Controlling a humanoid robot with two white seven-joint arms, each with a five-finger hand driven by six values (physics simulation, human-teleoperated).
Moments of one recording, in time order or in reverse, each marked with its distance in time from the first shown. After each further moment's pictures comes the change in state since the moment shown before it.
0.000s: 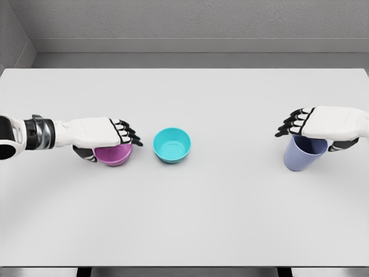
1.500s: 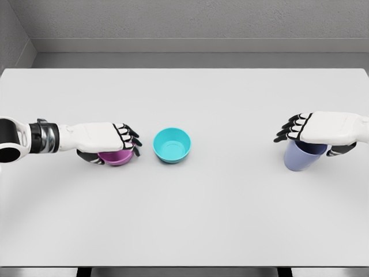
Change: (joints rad) left arm -0.002 -0.004 -0.028 0.000 0.001 0.000 0.000; right arm 0.002 -0.002 0.023 0.001 0.000 0.000 0.000
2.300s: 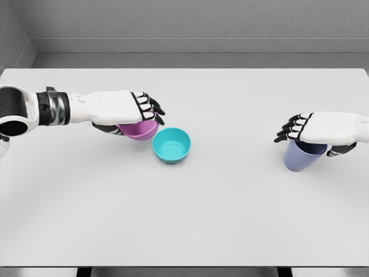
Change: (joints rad) left arm -0.147 -0.073 0.001 -0.052 0.027 -0.001 -0.001; right arm 0.002 0.000 0.001 0.001 0.000 0.000 0.000
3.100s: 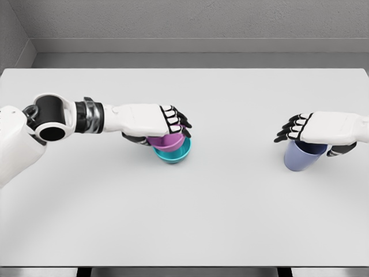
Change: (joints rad) left arm -0.018 -0.126 -0.086 0.067 -0.049 0.000 0.000; right arm -0.002 0.000 0.000 0.001 0.000 0.000 0.000
